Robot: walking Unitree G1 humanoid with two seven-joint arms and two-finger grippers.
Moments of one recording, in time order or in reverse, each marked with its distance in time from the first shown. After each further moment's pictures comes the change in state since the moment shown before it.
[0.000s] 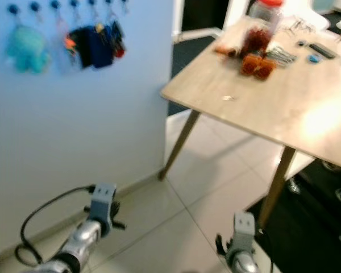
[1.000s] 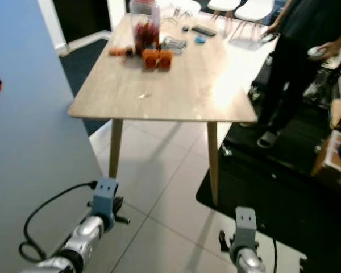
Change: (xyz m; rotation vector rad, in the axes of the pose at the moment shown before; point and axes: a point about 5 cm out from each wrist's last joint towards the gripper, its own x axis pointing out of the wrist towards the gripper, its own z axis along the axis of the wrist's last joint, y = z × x) left arm 0.002 -0.002 0.005 -0.031 -0.030 0.004; right arm 0.000 0.005 0.000 -0.072 0.005 0.040
